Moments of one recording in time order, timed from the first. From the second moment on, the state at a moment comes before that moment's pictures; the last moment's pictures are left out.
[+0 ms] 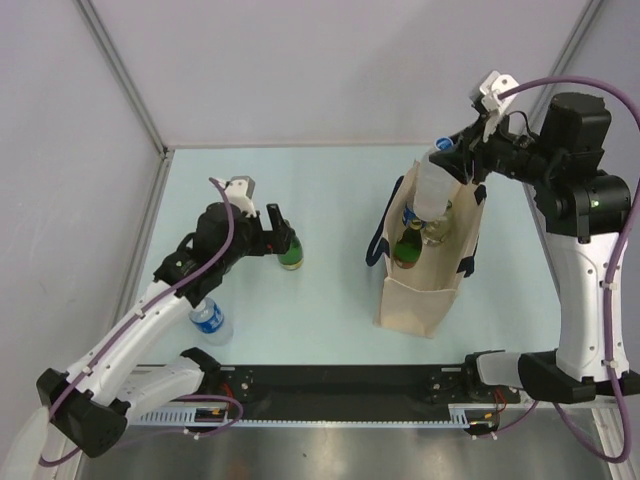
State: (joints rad) left arm -0.55 0.96 0.93 -0.43 -0.11 -0.44; right arm 0.17 1.31 2.04 -0.93 -0.67 -0.37
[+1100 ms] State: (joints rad) left arm -0.54 1.00 0.92 -0.42 -0.09 -0.43; right arm -0.04 1.19 1.12 -0.60 -0.62 -0.47
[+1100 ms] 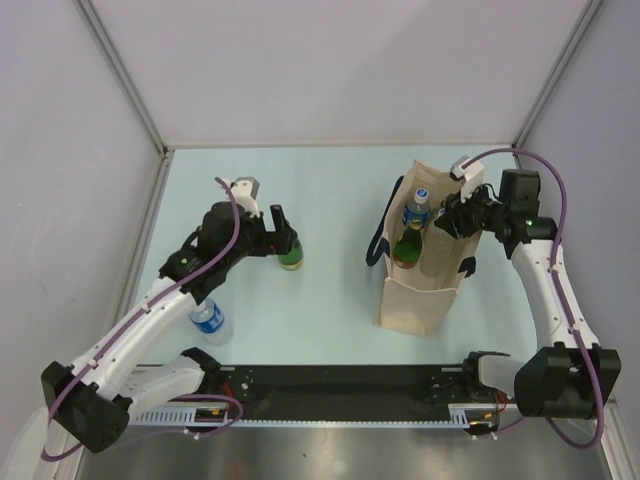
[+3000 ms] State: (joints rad) left arm -0.51 1.38 1.17 -0.52 -0.13 -0.38; right arm -0.10 1.09 1.12 -0.63 -0.75 -0.57
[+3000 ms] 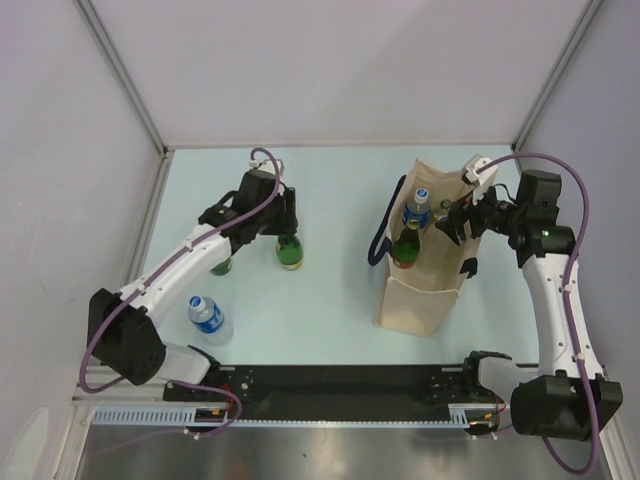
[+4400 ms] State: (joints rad) left arm -0.64 1.38 1.42 -0.78 -0.12 -0.22; right arm 0.14 1.10 1.25 -0.63 -0.94 -0.36
